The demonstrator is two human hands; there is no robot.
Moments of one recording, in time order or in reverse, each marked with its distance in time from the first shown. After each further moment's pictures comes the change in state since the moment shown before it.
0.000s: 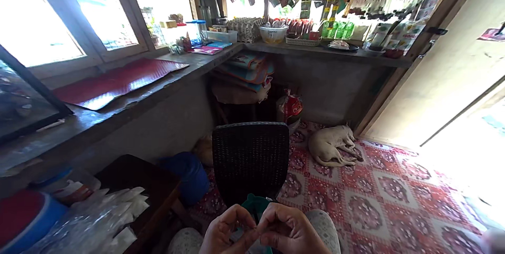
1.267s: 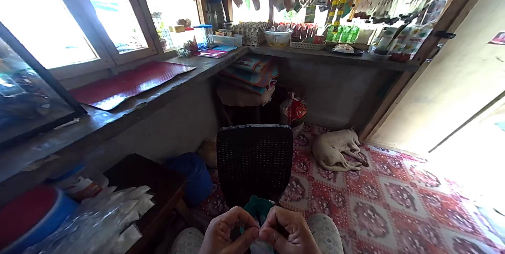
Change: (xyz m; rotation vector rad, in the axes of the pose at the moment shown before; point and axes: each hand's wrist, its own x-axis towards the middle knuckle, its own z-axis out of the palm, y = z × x) left_hand -0.001 0.003 -0.004 0.048 0.021 0.017; right_hand 0.002 -0.004 0.015 -0.193 0.120 -0.036
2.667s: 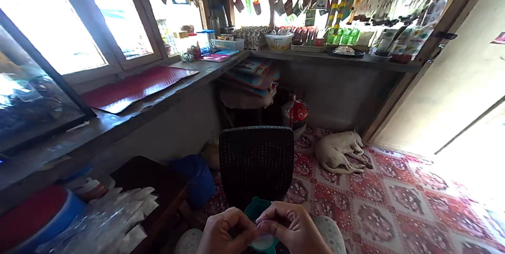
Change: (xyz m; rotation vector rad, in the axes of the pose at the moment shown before) left_hand -0.001 0.016 -0.003 0.265 0.034 -0.014; right_hand 0.009 -0.011 -0.008 0.038 -0.024 0.125
